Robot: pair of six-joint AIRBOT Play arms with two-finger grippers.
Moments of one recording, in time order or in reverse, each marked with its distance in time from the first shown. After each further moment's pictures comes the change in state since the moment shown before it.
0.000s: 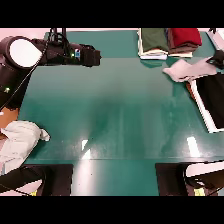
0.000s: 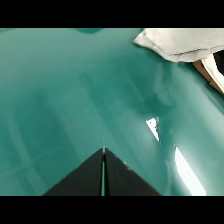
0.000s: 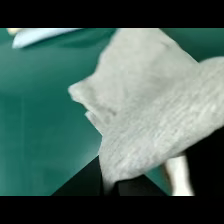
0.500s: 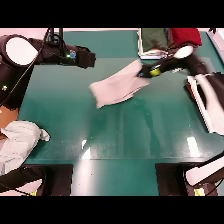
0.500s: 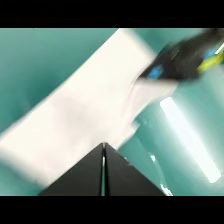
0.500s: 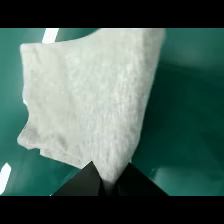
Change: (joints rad) left arm 0.027 0.000 0.000 0.010 -0.042 0.057; right arm 0.556 -0.077 -0.087 0.093 0.035 -0.020
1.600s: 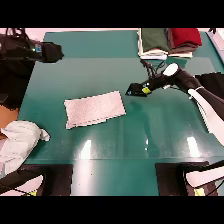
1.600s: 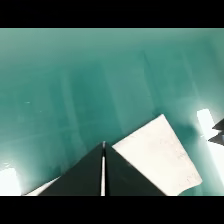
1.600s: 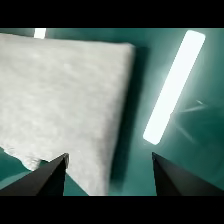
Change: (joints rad) left arm 0.249 0.053 0.000 0.050 -0.157 -0.013; right arm 0.206 0.071 -0.346 0.055 -0.097 0.071
